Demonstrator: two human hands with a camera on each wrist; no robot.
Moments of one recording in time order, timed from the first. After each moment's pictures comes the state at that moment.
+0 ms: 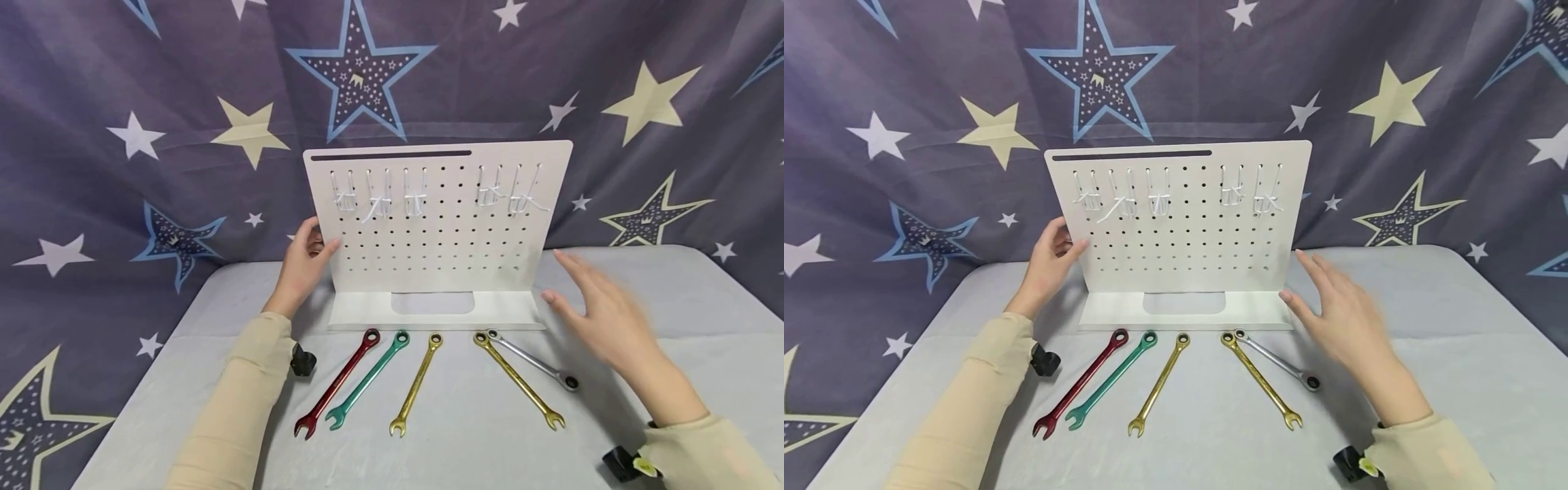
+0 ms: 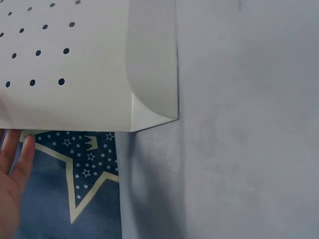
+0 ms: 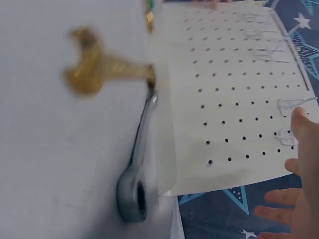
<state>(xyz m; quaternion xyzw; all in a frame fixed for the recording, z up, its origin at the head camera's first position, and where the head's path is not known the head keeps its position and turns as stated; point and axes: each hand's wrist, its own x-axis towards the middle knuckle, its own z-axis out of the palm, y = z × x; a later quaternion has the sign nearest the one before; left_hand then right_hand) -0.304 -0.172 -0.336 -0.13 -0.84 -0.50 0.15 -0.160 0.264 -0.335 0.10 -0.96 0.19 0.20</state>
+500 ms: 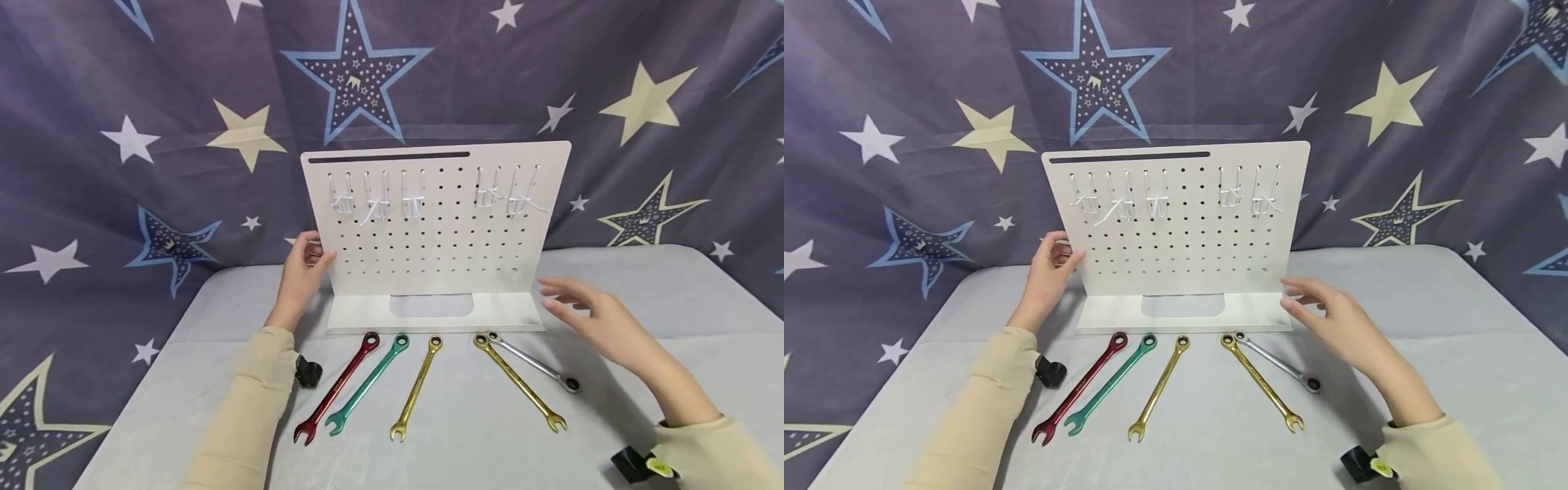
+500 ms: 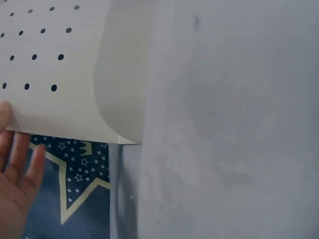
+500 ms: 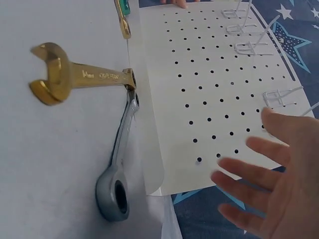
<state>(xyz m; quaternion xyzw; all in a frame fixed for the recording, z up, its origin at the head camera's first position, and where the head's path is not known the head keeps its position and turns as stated) -0.304 -0.171 -0.353 -0.10 -0.82 -0.54 0.17 -0.158 0.265 -0.333 0.14 -0.92 0.35 0.10</state>
